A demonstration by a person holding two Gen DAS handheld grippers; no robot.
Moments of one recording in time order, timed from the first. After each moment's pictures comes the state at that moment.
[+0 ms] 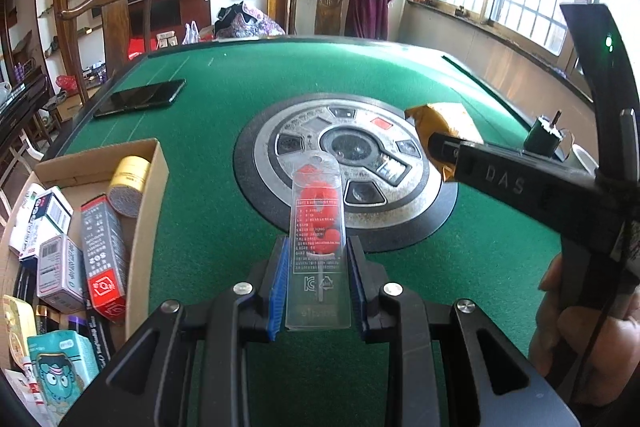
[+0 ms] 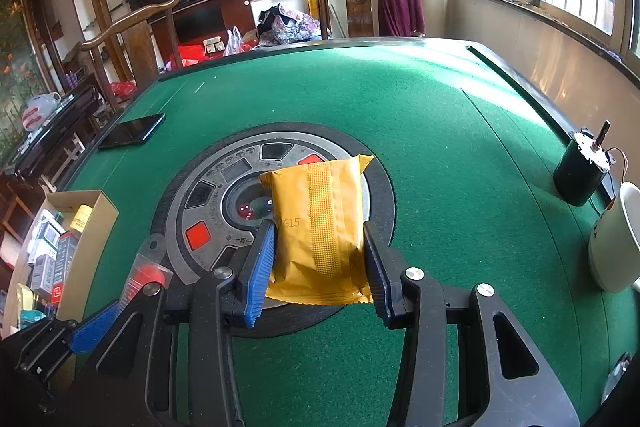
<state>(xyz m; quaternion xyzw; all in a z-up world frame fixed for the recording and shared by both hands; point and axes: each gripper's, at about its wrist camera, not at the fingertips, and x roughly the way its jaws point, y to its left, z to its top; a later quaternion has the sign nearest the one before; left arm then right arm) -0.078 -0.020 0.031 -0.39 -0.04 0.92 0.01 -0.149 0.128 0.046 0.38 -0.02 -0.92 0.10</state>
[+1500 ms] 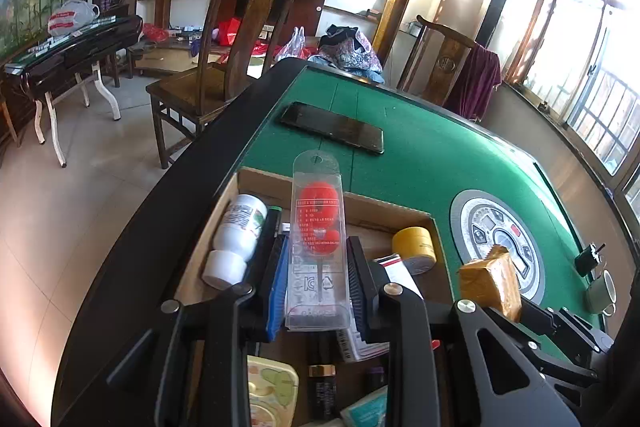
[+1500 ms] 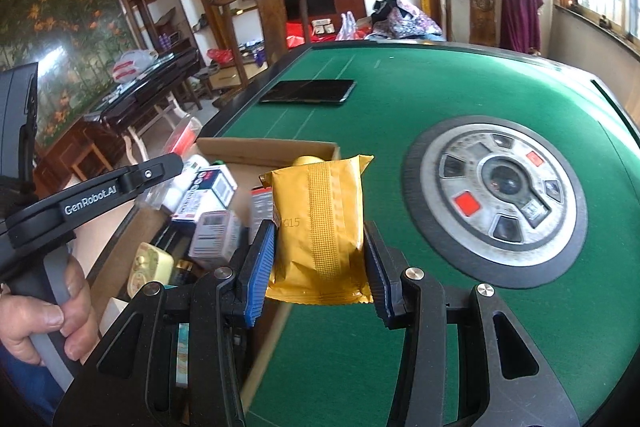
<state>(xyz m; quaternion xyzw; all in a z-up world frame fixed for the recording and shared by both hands) -0.046 -0.249 0.068 -0.35 -0.17 0.91 -0.11 -0.072 -0.052 0.062 0.38 0.01 -0.88 0.28</state>
